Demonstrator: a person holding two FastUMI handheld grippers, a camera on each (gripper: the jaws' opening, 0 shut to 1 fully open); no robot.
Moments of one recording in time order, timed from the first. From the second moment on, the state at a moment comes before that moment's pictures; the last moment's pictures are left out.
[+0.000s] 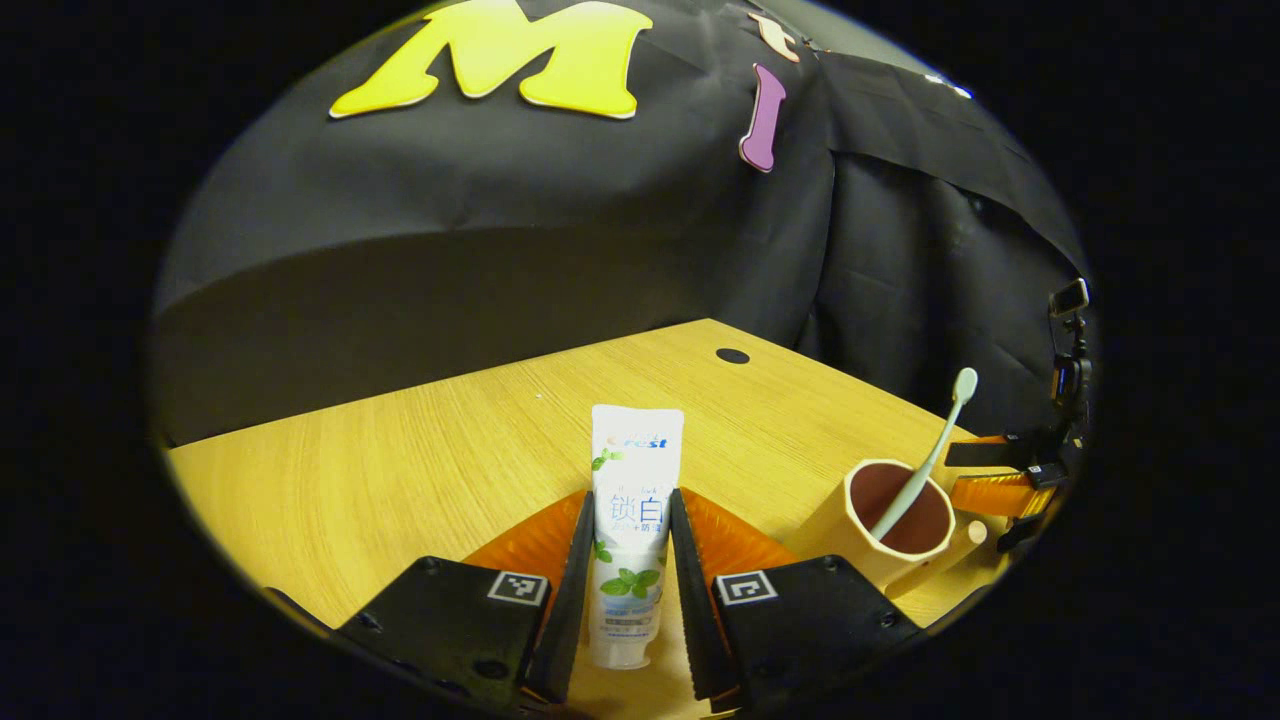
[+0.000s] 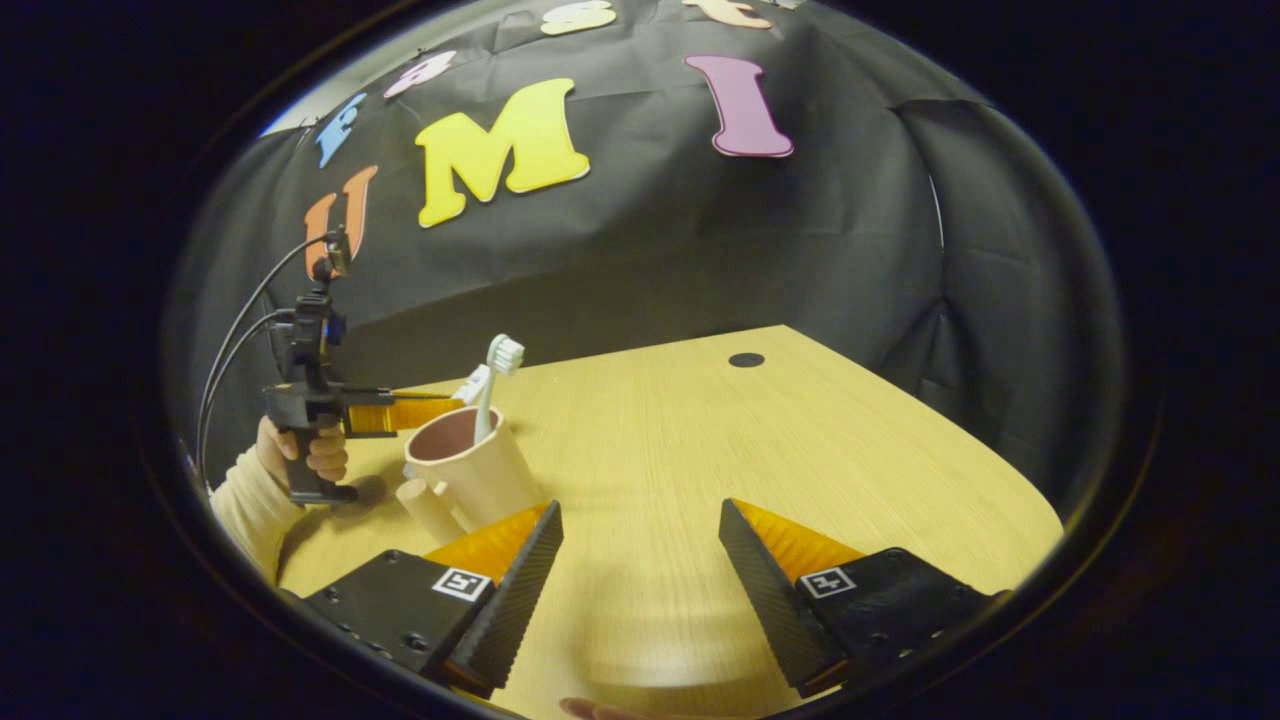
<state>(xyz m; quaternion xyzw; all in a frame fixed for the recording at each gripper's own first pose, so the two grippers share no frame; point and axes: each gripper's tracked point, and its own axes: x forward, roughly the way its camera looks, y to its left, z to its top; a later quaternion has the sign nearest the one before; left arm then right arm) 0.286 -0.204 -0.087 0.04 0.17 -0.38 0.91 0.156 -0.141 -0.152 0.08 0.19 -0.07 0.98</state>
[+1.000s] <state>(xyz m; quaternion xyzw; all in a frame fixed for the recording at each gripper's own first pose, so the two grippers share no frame) 0.249 -0.184 -0.118 0.10 0.23 -0.34 0.91 0.154 -0.126 -0.161 0.08 0.18 -0.04 0.98</state>
